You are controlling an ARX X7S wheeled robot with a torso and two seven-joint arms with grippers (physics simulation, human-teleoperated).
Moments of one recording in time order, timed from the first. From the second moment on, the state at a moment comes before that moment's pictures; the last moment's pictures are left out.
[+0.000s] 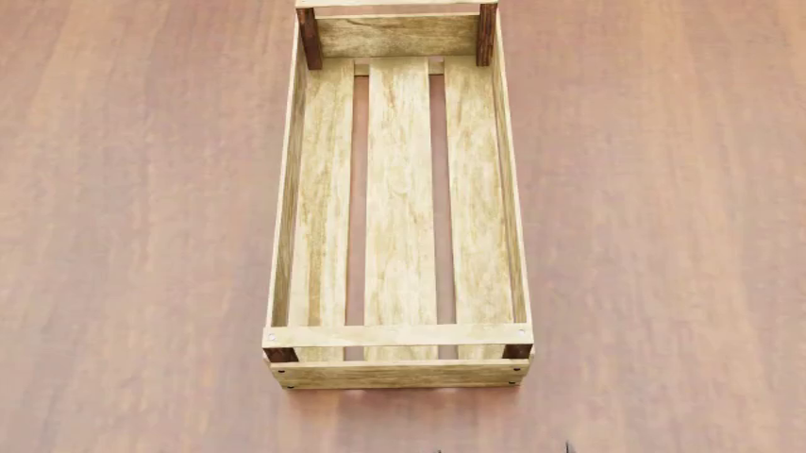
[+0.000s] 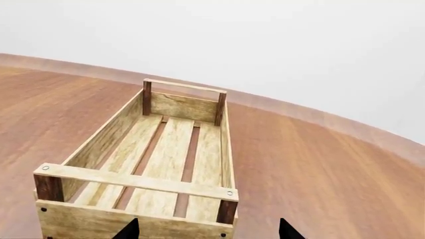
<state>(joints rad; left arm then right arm) 0.08 -0.51 -0.75 -0.10 -1.30 -0.61 -0.45 -0.10 0.41 -0.50 -0.29 0.02 -0.16 0.55</state>
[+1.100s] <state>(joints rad) 0.03 -0.51 -0.68 -0.18 -1.21 -0.58 -0.38 -0.09 0.41 -0.52 -0.27 0.02 -0.16 0.56</state>
